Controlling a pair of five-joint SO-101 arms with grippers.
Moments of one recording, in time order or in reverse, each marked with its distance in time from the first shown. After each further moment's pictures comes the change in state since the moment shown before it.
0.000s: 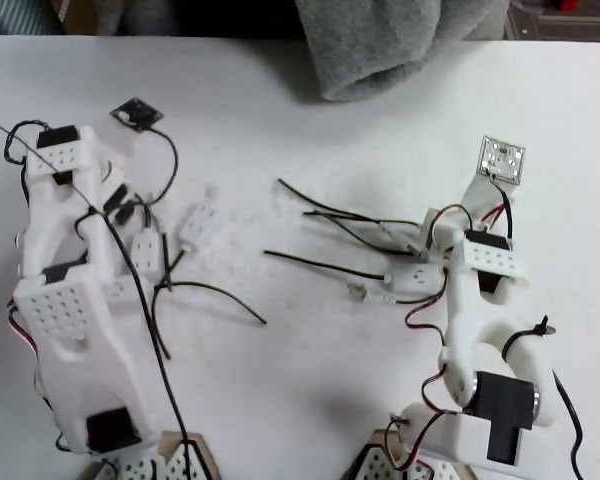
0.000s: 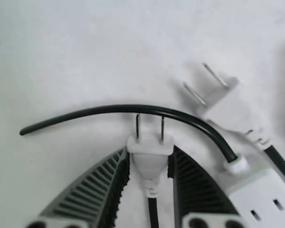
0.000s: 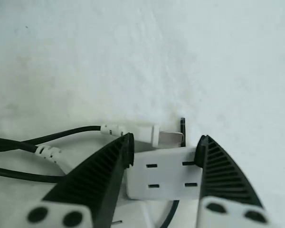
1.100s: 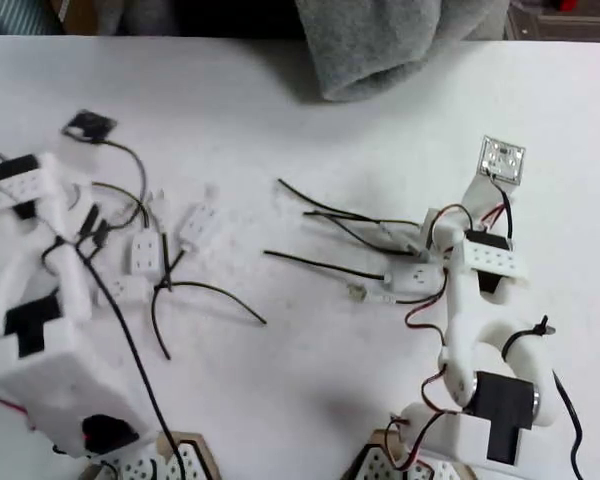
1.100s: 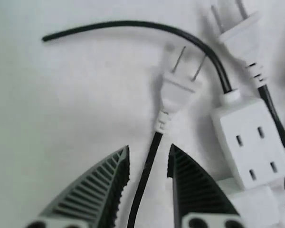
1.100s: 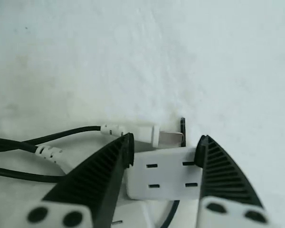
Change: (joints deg) left arm -5.2 -25.8 29.5 -6.3 7.0; right arm 0.0 0.0 0.0 0.0 0.0
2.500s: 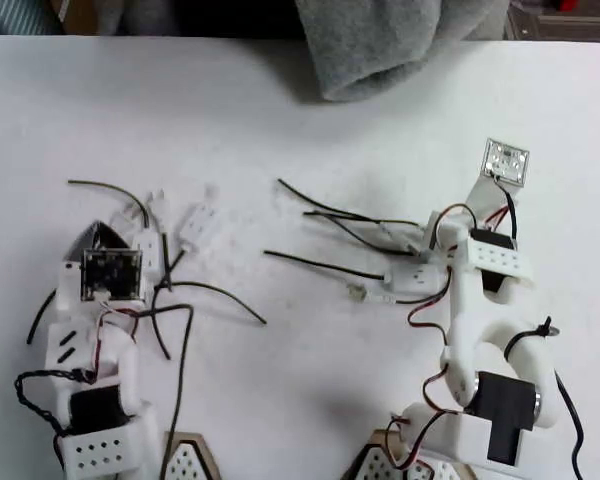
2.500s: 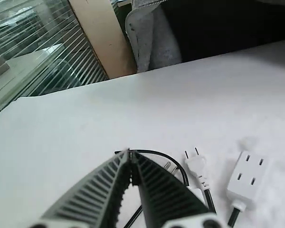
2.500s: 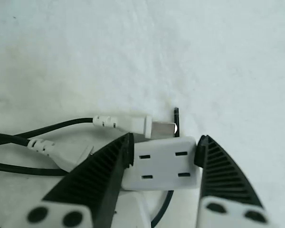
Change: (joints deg) left arm 9.1 -122.8 91.7 -35.1 23.0; right arm 0.9 0.0 -0.9 3.4 0.0
